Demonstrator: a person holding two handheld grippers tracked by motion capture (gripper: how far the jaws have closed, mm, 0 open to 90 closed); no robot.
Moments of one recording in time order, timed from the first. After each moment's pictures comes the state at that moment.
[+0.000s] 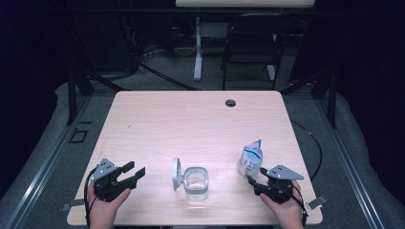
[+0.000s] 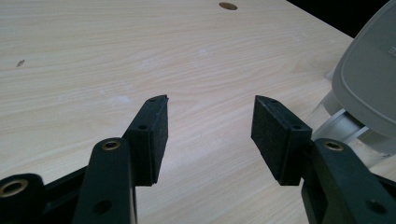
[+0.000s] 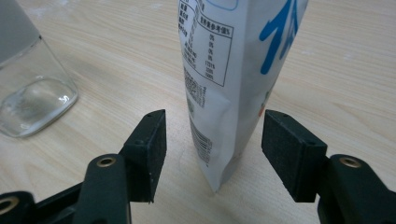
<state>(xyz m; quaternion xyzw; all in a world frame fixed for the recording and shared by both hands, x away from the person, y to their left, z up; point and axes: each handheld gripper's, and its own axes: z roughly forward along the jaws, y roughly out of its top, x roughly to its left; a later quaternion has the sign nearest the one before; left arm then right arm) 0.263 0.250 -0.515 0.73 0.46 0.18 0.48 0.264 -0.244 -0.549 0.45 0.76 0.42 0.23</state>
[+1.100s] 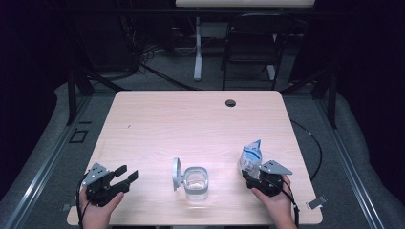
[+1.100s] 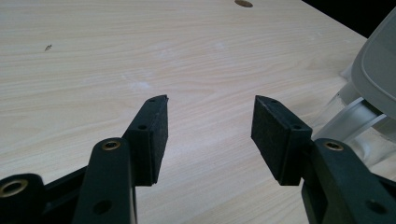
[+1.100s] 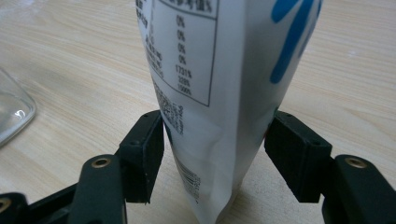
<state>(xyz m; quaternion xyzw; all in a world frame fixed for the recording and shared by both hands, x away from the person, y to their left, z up) 0.255 0.265 -0.521 0.72 0.48 0.19 0.47 0.289 -0.231 -0.571 0.47 0.74 0.41 0.24</state>
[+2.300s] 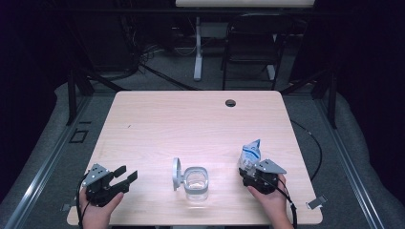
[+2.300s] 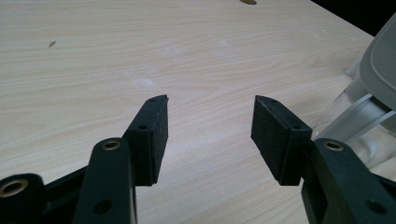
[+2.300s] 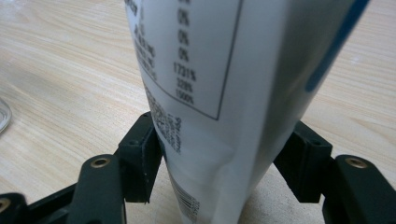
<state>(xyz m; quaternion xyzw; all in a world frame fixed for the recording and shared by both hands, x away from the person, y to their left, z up) 0.255 0.266 -0.524 0.72 0.48 0.19 0.47 0.297 -0.221 -0.580 0.46 0.74 0.41 0.27</state>
